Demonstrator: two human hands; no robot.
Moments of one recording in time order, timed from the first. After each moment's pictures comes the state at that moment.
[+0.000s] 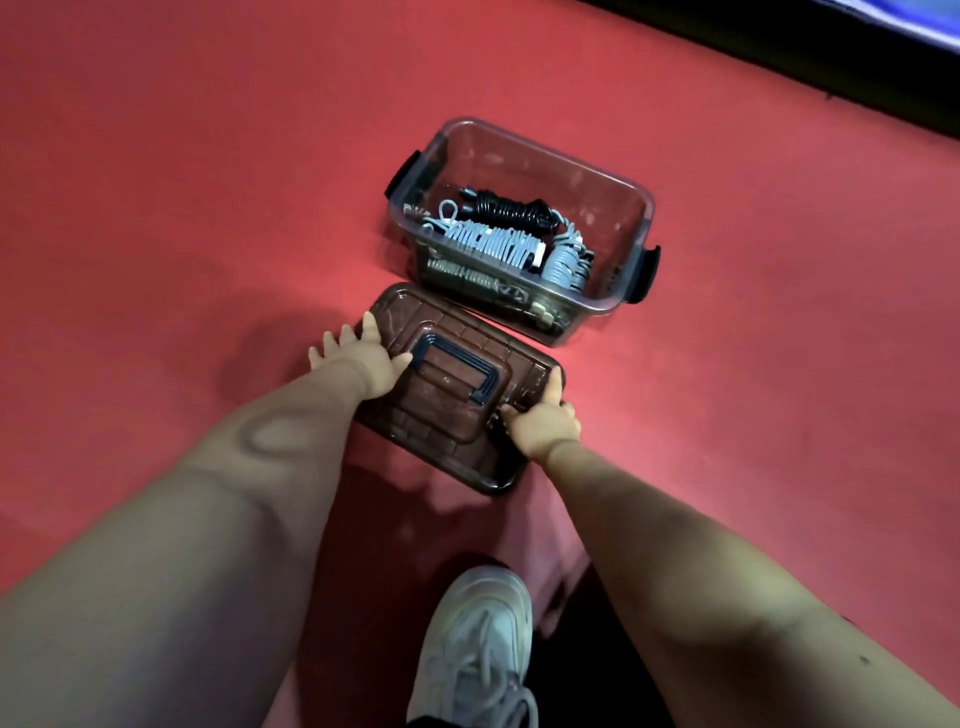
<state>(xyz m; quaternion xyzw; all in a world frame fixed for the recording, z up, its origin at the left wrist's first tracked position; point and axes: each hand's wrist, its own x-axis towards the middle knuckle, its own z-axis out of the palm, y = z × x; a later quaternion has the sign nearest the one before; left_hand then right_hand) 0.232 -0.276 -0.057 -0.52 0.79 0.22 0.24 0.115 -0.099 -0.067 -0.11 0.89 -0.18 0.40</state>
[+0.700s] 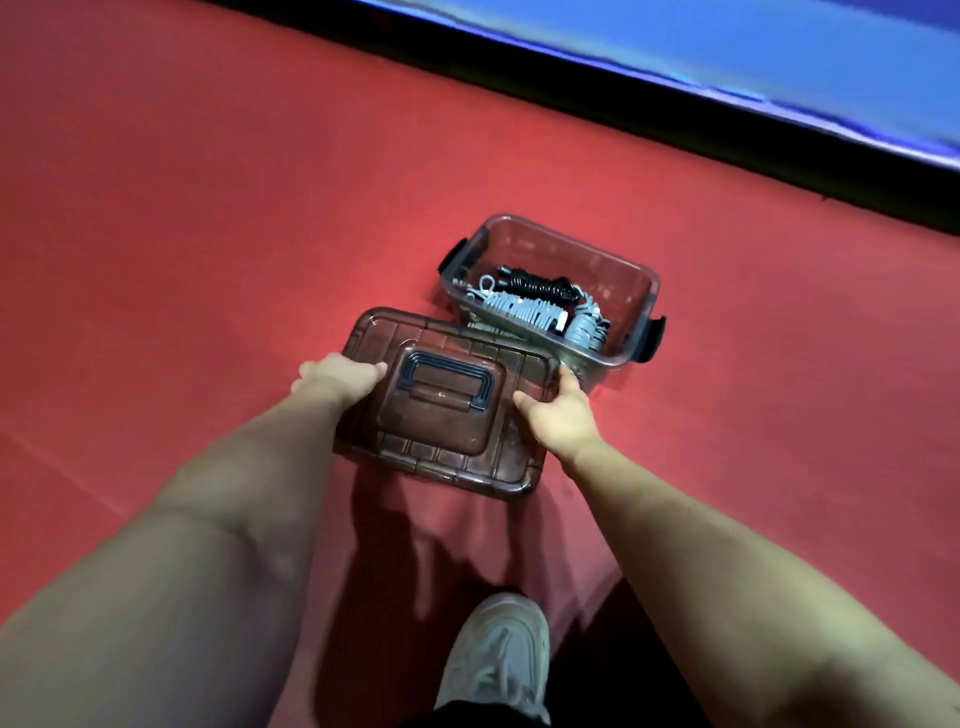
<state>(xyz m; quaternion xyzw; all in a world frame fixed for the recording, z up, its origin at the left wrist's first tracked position) 0.290 -0.297 0.008 -0.68 0.66 0.31 0.06 0.118 -0.125 -0.013 -0.17 0.84 -0.37 0.34</state>
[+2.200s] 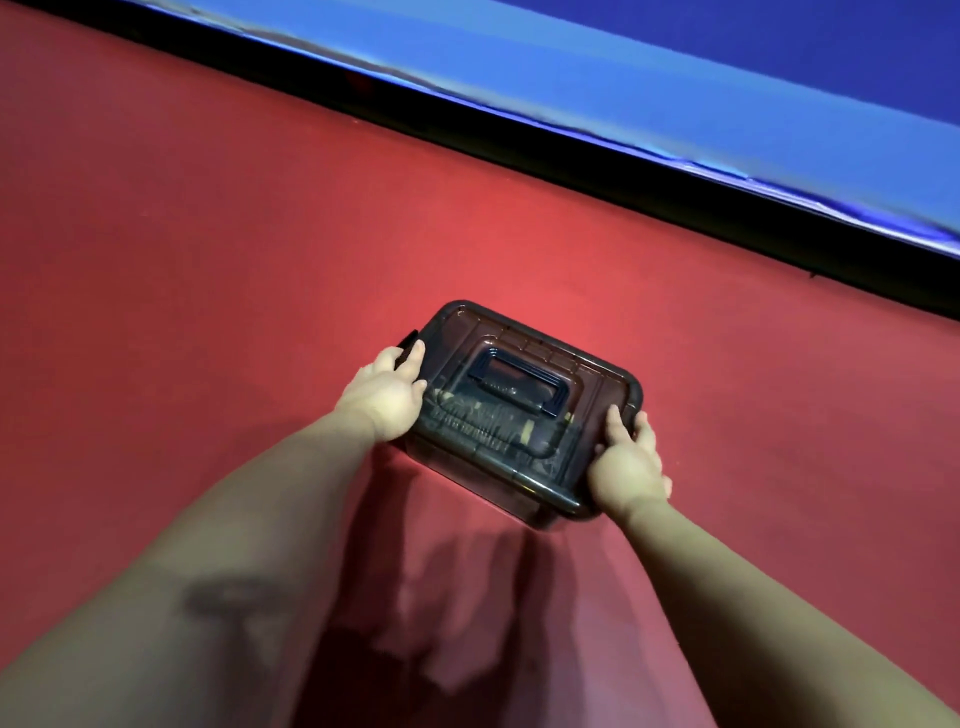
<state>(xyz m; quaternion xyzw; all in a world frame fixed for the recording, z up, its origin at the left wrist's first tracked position) 0.126 -0.353 0.015 -0.45 0.87 0.21 0.06 -0.026 -0.151 0.022 -0.20 0.92 -0.22 0.25</state>
